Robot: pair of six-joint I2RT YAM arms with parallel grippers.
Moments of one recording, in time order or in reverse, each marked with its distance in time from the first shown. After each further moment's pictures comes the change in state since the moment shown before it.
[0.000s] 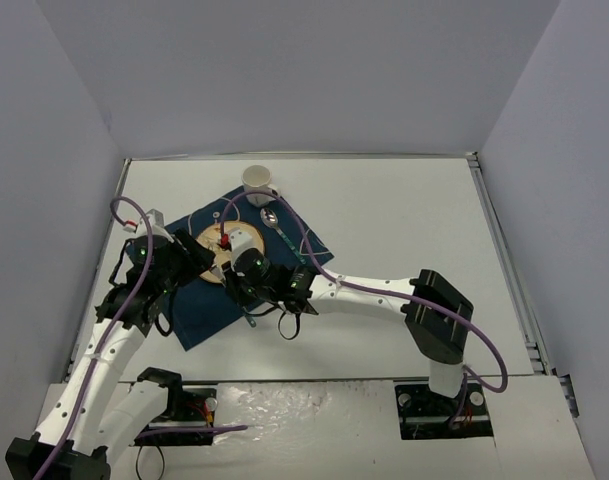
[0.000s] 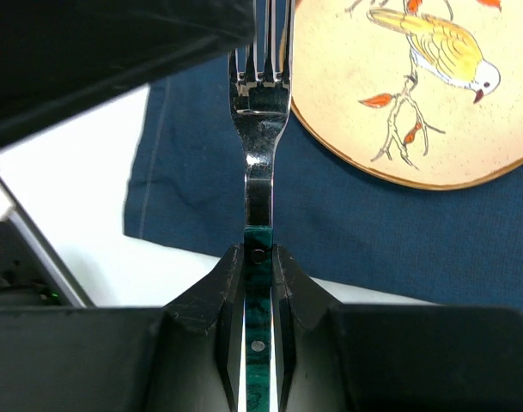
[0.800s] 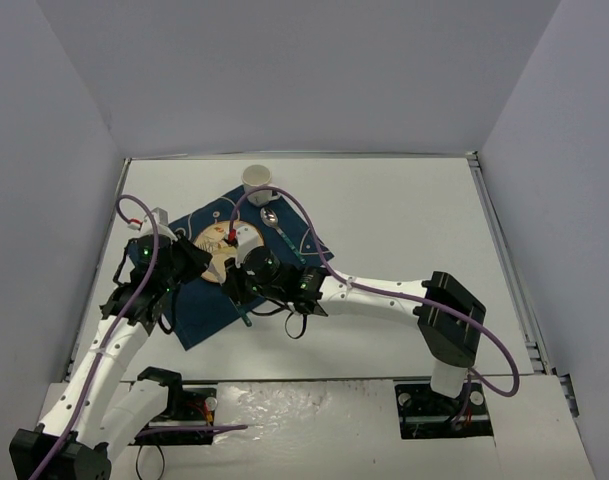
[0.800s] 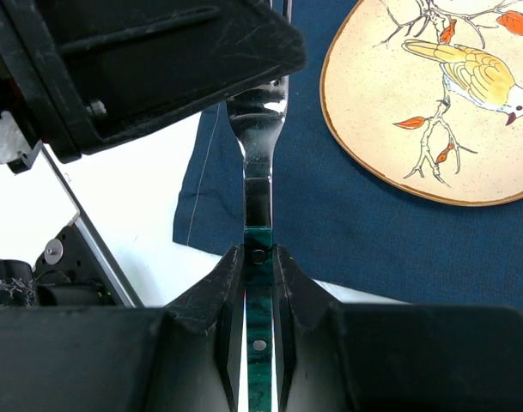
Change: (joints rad) left arm 0.000 0.018 -0.049 0.103 0.025 0.028; right arm -0.003 -0.070 -0.073 0.112 -0.066 0.046
